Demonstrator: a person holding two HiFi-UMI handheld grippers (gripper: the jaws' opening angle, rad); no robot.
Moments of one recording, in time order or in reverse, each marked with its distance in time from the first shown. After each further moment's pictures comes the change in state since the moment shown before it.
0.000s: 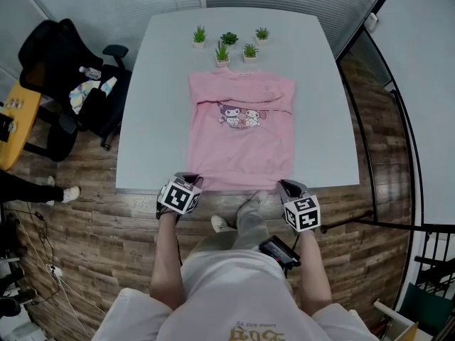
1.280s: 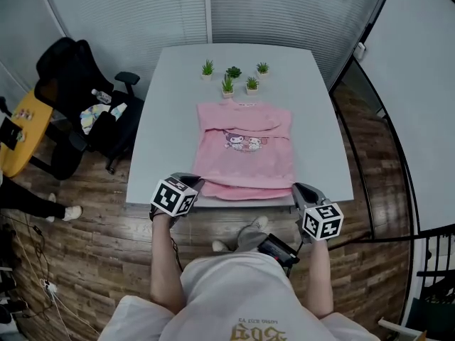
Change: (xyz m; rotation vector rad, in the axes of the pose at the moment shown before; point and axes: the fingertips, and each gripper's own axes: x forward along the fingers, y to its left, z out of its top) left arm -0.105 -0.003 0.077 0.070 -0.174 -0.058; right arm -0.090 -0.002 0.104 0.072 -0.258 -0.033
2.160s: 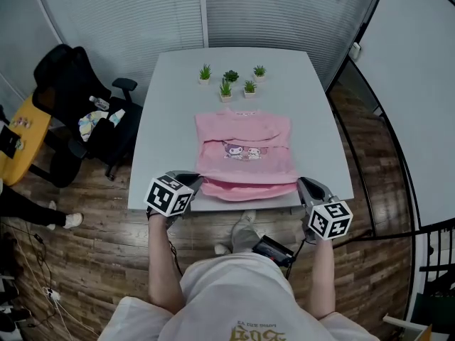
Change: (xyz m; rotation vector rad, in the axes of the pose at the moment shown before) left arm -0.024 0.004 0.028 0.016 -0.065 -0.042; right arm -0.017 0.006 0.044 0.027 -0.107 -0.021
